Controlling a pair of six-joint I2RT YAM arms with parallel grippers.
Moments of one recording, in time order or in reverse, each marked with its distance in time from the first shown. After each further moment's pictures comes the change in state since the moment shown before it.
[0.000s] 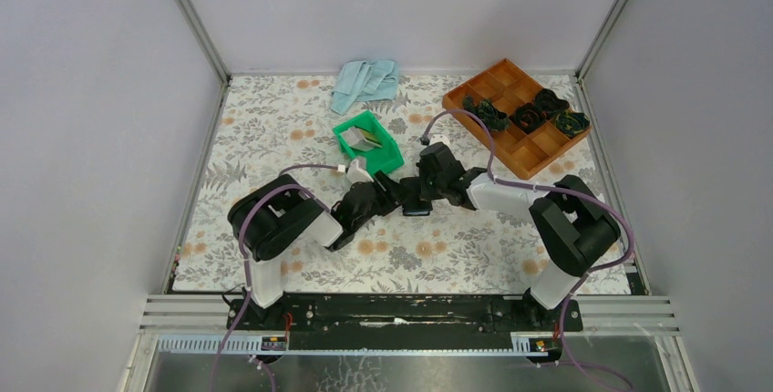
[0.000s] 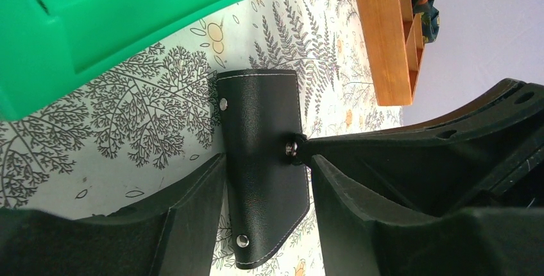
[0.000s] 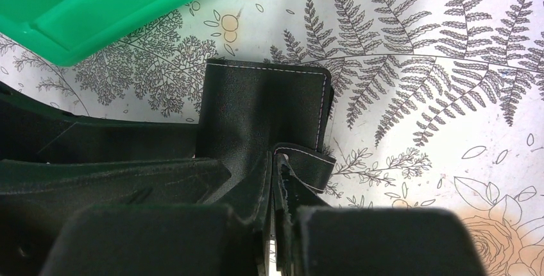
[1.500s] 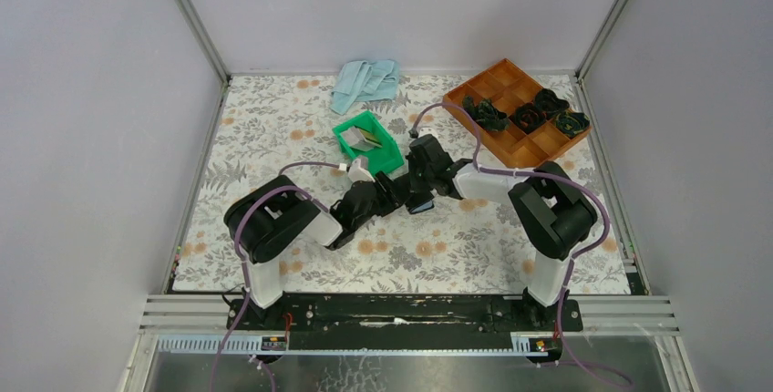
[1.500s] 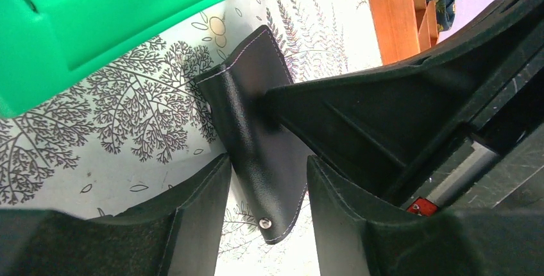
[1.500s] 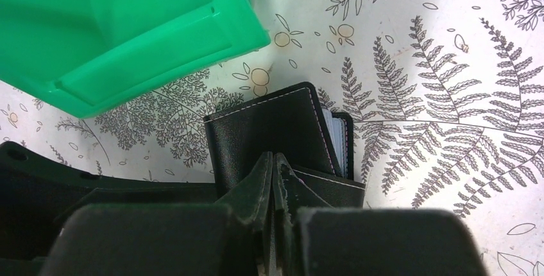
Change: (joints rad) left arm -0.001 -0.024 0.008 -0.056 0.014 0.042; right arm -0.001 0.159 0.134 0.007 -0.034 -0.008
